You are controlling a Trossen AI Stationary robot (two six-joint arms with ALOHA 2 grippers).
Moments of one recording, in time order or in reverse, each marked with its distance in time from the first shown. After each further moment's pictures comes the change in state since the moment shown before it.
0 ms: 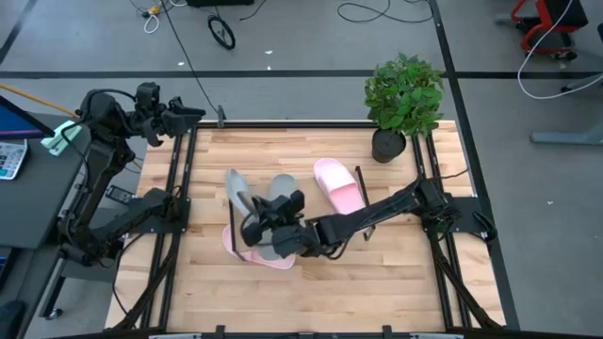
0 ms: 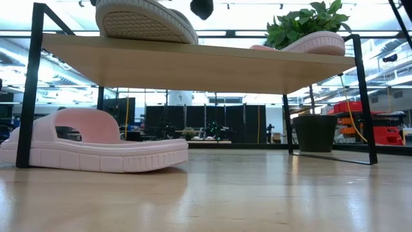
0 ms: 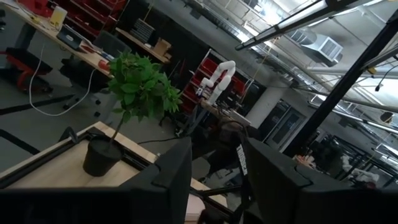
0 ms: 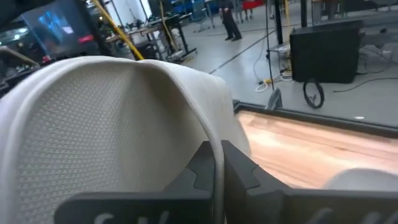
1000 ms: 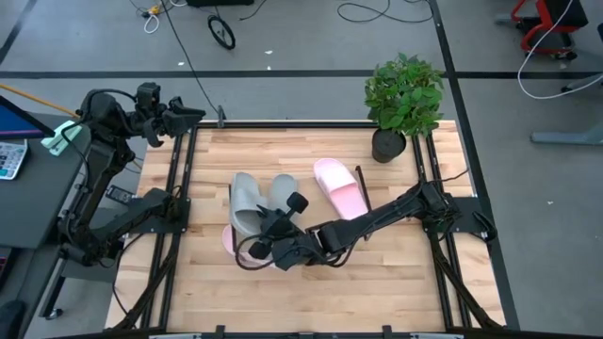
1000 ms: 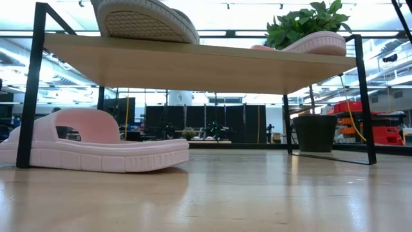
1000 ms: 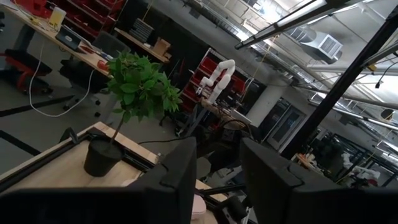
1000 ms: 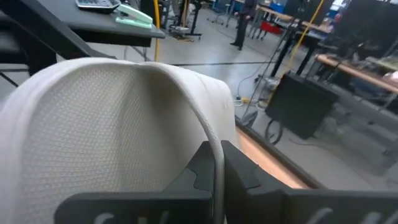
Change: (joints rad) left arm 0.000 0.000 0.000 -0.003 0.001 0.016; right arm 0.046 -0.001 0.066 -0.199 -0.001 -0.425
